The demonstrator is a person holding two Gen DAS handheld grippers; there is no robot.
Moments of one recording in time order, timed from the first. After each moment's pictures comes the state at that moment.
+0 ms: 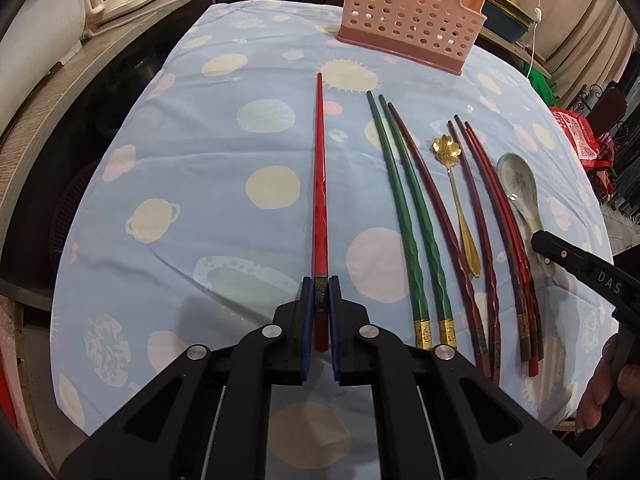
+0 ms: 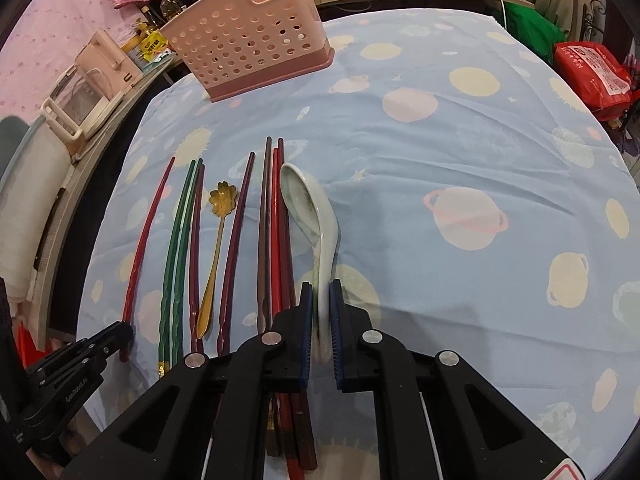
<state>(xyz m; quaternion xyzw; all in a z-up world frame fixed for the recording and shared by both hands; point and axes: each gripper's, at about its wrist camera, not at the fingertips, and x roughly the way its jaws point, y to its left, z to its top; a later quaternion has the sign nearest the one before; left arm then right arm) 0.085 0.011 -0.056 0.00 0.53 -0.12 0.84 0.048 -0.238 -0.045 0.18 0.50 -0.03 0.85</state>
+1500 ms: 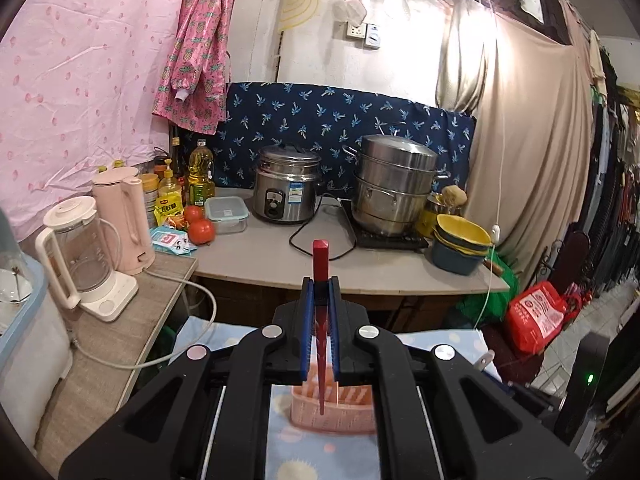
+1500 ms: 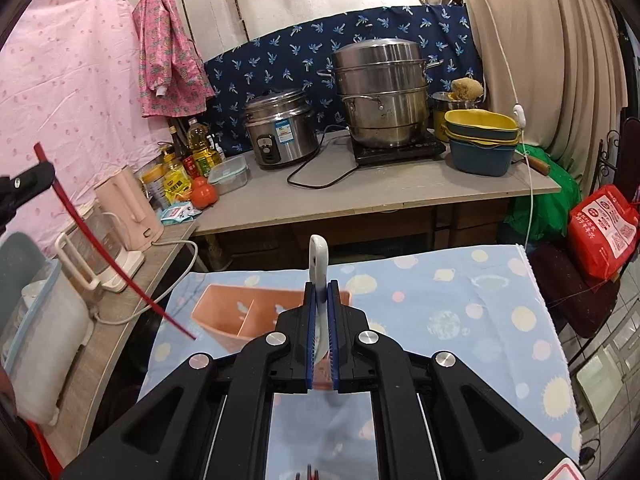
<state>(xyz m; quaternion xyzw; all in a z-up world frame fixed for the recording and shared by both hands) 0.283 -0.048 0.251 -0.04 0.22 -0.16 0.96 0.240 -0.285 0.154 0.13 0.30 -0.04 0.94</state>
